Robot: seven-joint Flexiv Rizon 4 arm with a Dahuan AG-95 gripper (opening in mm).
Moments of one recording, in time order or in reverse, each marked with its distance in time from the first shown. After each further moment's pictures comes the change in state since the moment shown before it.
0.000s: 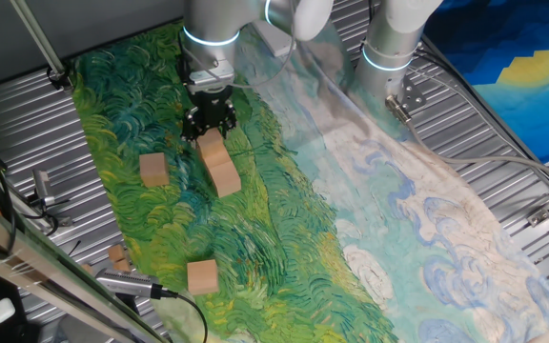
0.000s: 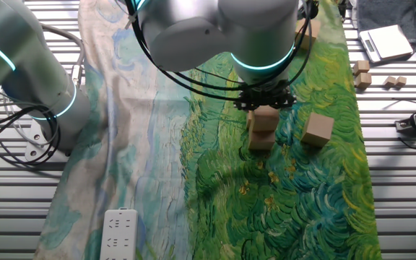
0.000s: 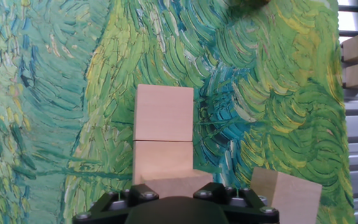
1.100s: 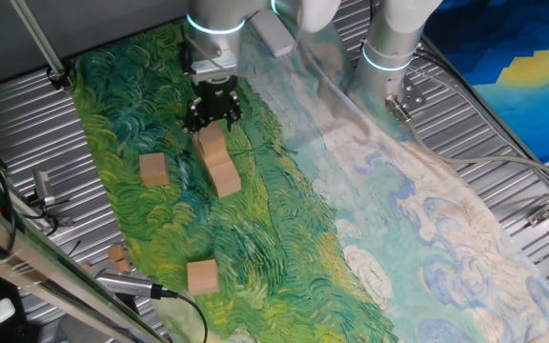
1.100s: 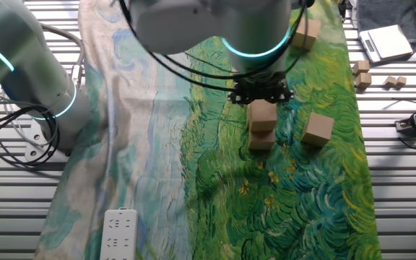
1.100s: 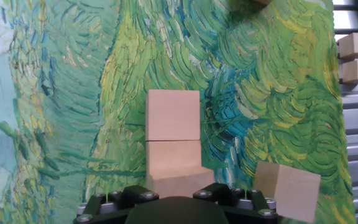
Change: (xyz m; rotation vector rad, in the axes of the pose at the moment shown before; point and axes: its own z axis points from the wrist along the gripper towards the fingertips) arm -0.007 -0.001 -0.030 -0.022 0.011 0.043
